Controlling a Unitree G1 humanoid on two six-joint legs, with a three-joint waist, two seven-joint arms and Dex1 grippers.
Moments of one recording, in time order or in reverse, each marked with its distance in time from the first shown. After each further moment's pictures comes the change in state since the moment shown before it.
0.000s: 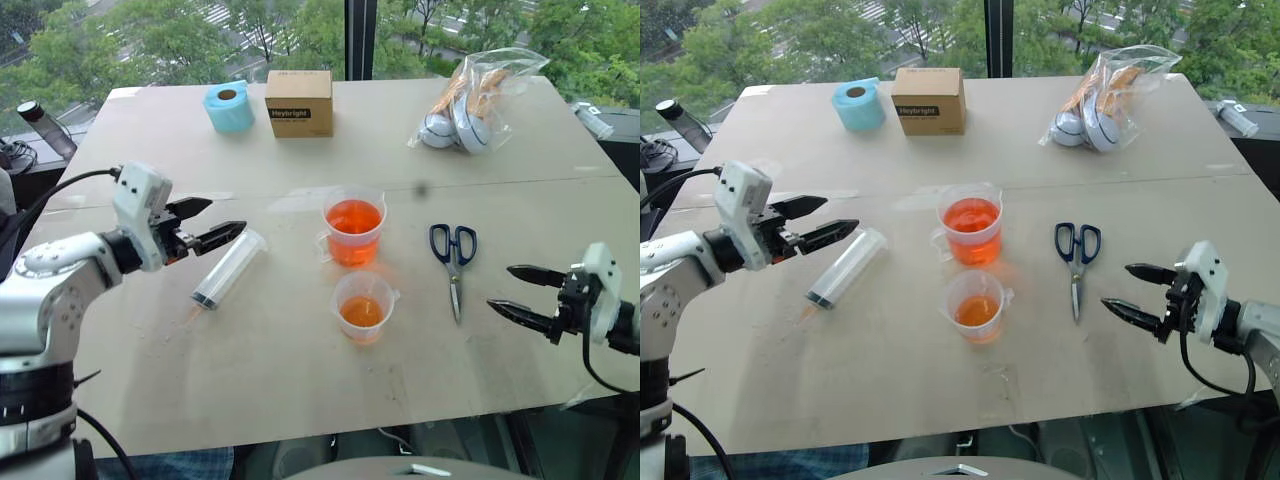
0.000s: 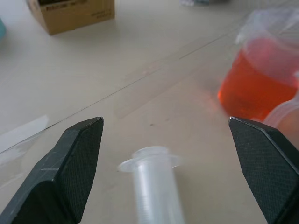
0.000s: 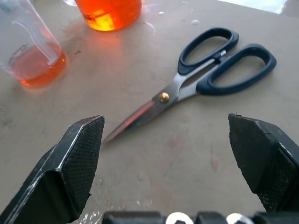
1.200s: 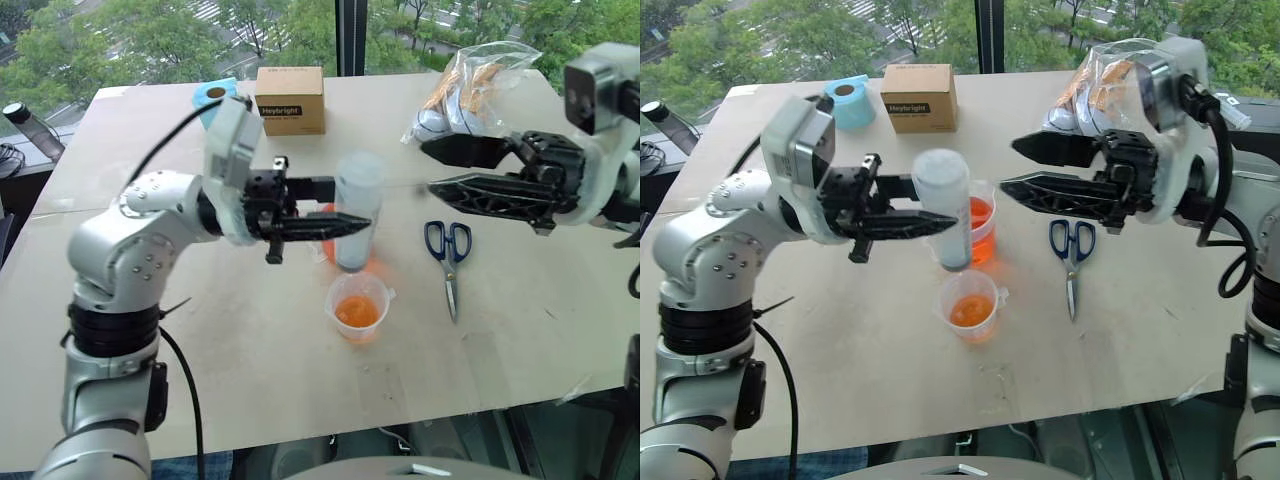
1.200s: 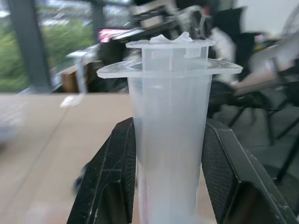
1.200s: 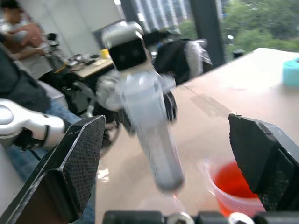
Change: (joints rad) left arm -0.588 -0.015 -0.299 0.055 -0.208 0.026 -0.256; right arm -0.876 -0.037 0.052 -0.018 0.816 0.662 -0.261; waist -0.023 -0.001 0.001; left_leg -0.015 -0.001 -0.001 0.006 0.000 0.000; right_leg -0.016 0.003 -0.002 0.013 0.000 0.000
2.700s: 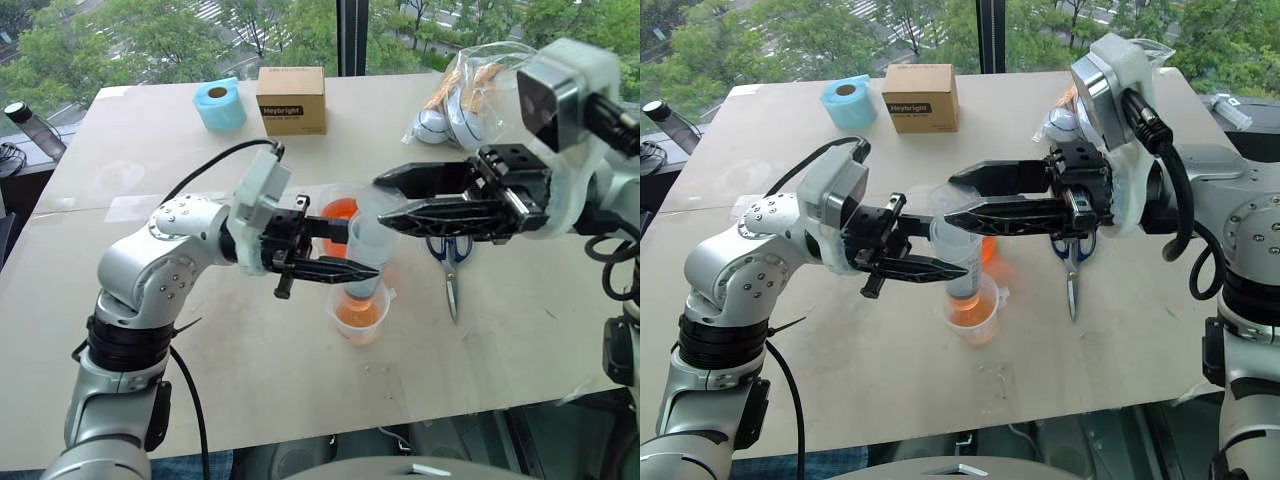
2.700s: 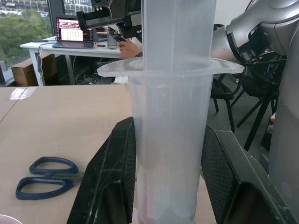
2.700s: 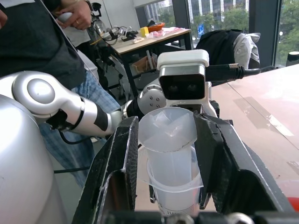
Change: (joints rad) left arm 0.102 -0.137 -0.154 -0.052 0.055 -0.128 -0.194; right arm -0.180 0.133 0.162 -0.133 -0.037 0.002 0.037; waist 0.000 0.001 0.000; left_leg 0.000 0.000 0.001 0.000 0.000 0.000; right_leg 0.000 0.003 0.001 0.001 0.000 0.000
